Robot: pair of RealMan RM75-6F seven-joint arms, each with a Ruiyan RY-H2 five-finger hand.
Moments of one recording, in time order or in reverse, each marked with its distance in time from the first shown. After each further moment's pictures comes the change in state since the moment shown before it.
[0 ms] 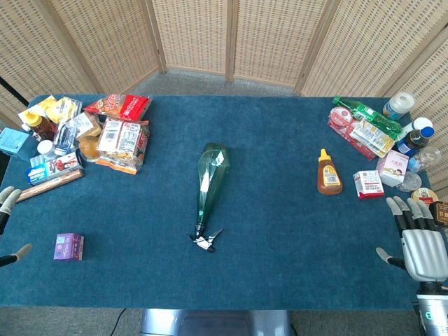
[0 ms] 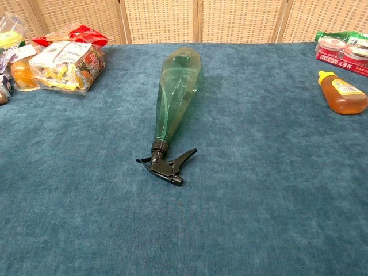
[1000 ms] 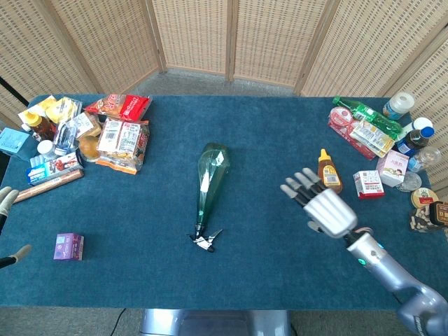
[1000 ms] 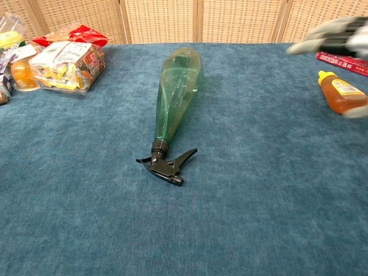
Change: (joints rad) left arm 0.036 0.008 -0.032 -0.025 0.018 0.003 0.003; right arm 0.464 -0.100 0.027 0.183 -0.326 -0.362 -0.051
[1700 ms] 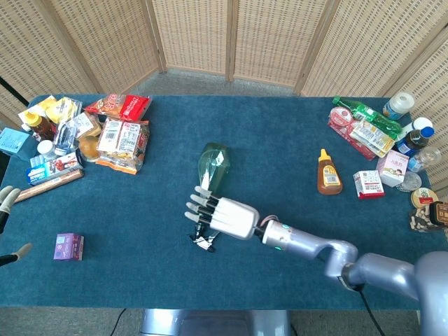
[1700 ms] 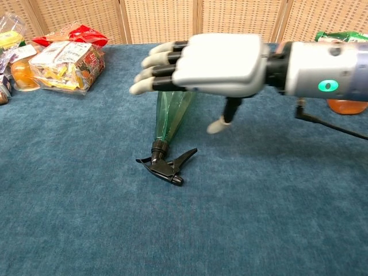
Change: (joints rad) left arm -0.004 -0.013 -0.020 0.010 -0.027 -0.036 0.008; right arm 0.429 -0.283 0.031 0.112 -0.146 -0.206 -0.020
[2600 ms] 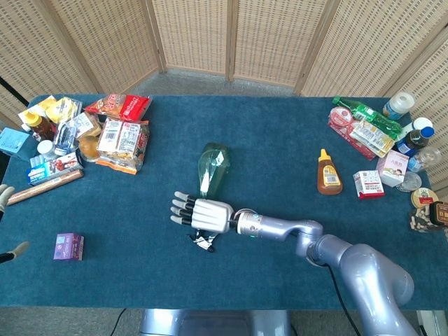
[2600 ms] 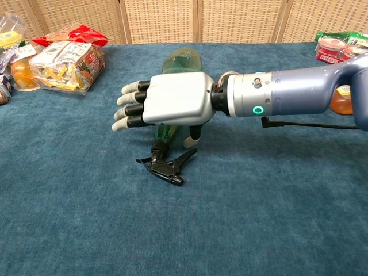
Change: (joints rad) left arm 0.003 0.004 -0.017 0.006 -0.026 -0.016 -0.028; right arm 0.209 -0.290 -0.156 0.512 -0.044 0.068 0.159
